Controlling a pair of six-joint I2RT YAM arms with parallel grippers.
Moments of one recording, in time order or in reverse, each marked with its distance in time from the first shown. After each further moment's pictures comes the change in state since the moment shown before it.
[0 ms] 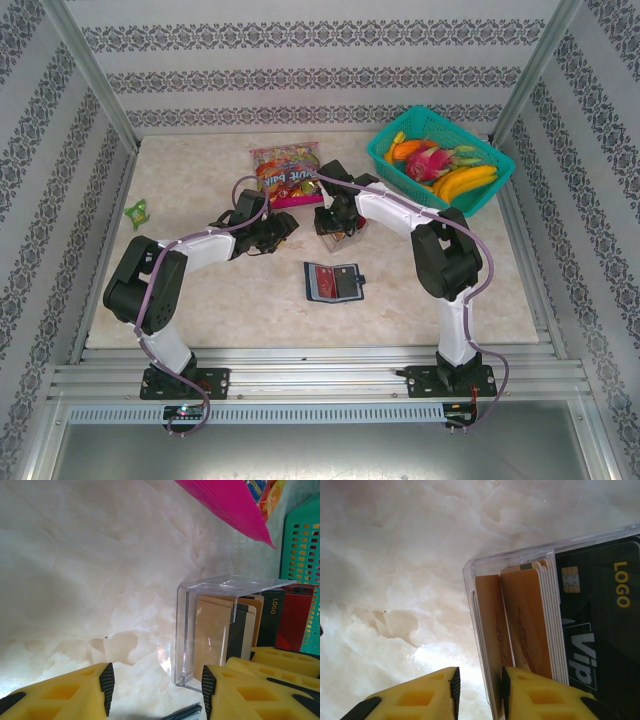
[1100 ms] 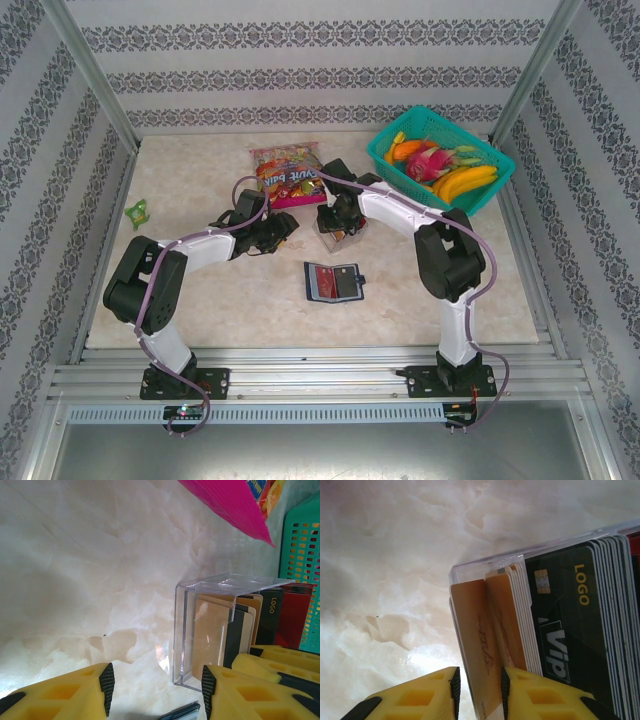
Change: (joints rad) left arm 0.000 0.000 0.000 0.000 0.008 -0.007; right arm -0.006 -0.009 0.000 -0.002 0.031 0.014
